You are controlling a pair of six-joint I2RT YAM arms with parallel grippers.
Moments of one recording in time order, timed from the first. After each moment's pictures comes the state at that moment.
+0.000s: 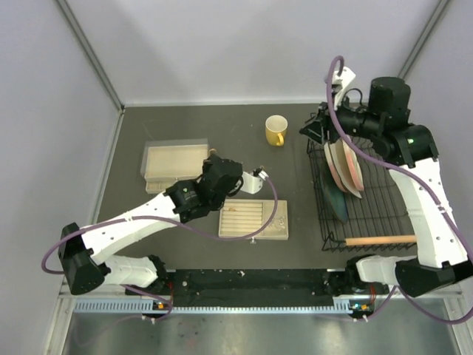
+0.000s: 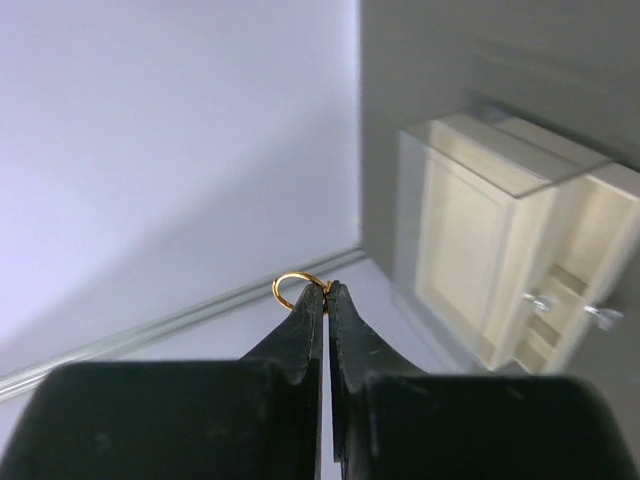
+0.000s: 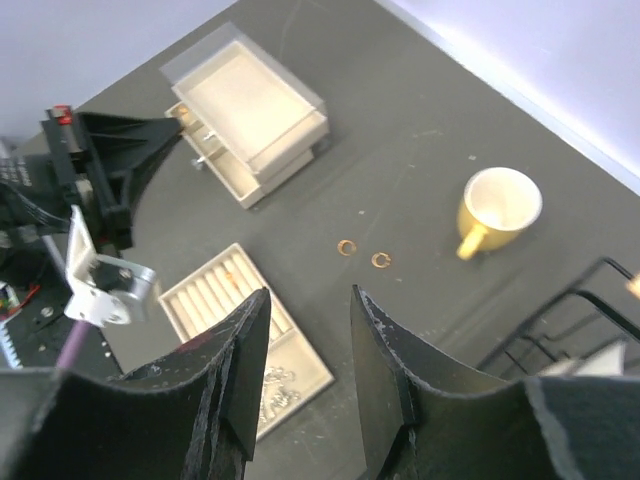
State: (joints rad) left arm -0.98 1.25 1.12 -0.53 -0.71 1.01; right arm 0.26 1.26 1.68 -0.81 -0.62 -0.14
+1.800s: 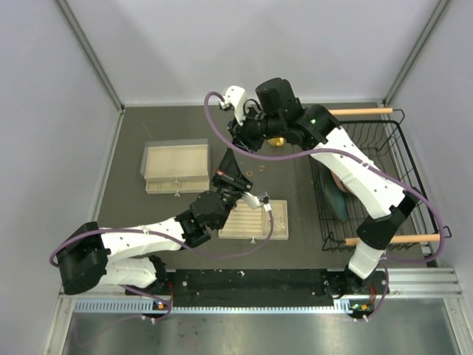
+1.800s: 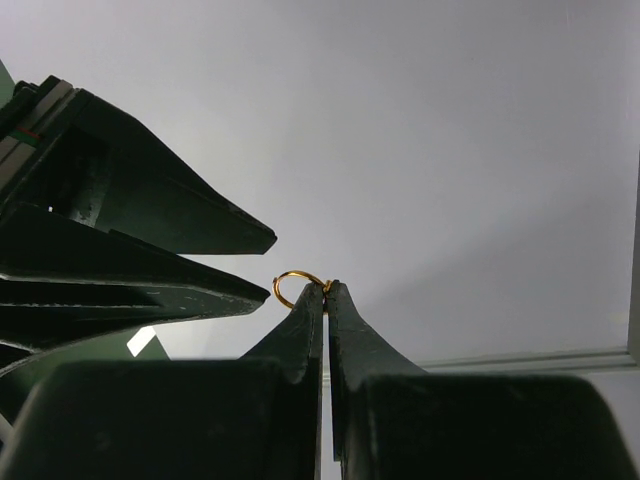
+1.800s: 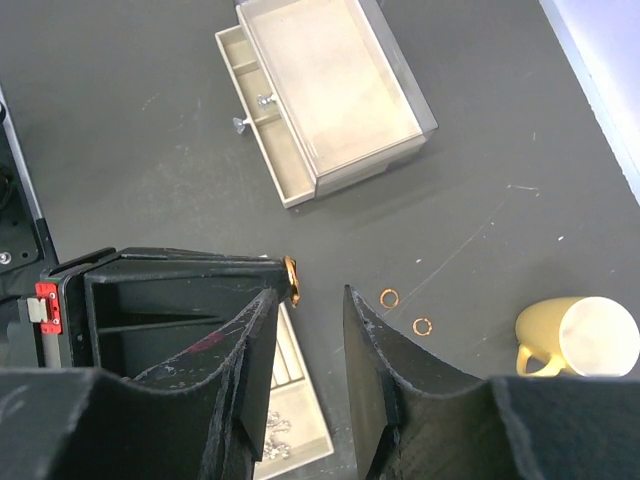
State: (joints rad) left arm -1.07 1.21 0.61 0.75 -0.67 1.96; right arm 0.81 1.72 2.06 -0.91 -0.28 -0.29
